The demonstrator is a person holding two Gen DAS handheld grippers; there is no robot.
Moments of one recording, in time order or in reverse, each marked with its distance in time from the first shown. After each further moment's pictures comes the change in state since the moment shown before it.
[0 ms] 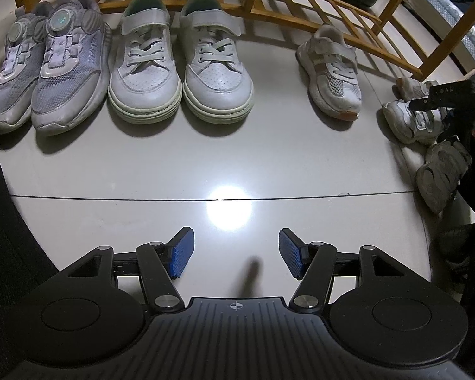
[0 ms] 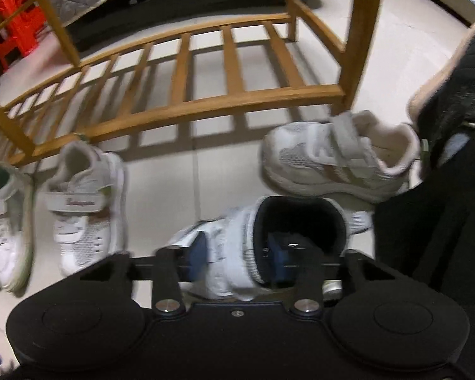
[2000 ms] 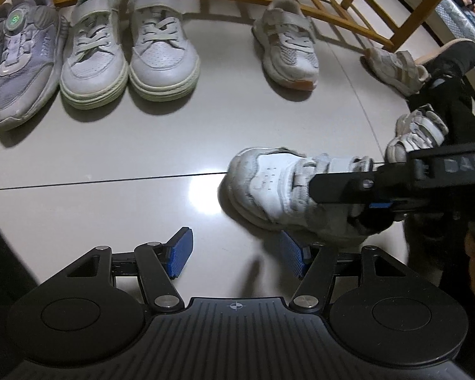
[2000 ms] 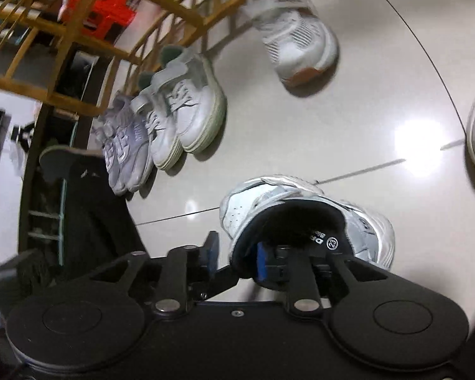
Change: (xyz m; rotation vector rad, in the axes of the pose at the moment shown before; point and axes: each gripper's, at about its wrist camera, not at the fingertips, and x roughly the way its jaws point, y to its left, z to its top) left arm 0.010 -0.037 -0.011 0.045 0.066 -0.057; right arm -0.052 0.094 -0.125 0.182 0.278 0.590
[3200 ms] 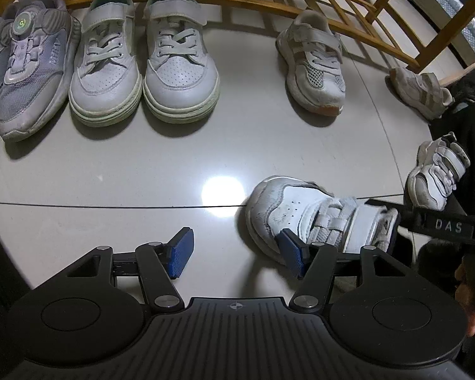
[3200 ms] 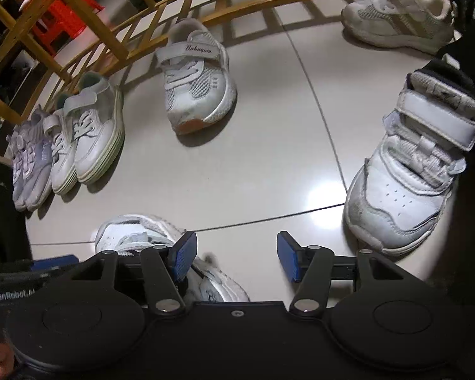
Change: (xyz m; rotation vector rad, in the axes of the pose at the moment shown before) left arm 0.011 0.003 0.024 -0.056 -0.014 0.050; right arm -0.006 -0.041 0.000 -0.098 -0.182 -0.359
